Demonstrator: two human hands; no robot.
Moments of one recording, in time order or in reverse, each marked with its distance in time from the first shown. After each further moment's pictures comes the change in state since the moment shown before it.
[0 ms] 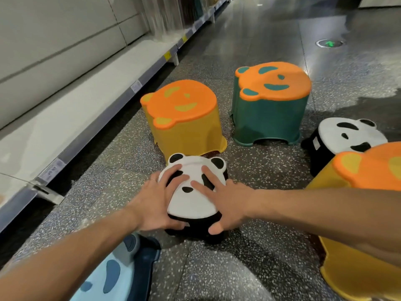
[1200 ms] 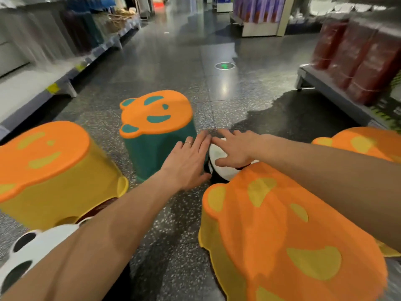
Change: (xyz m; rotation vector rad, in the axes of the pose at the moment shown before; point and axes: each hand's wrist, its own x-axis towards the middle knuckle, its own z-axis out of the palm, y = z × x) left_hand 0.299 0.304 -0.054 0.404 0.296 0.429; right_hand -0.129 0.330 -0.044 -0.089 0.133 0.600
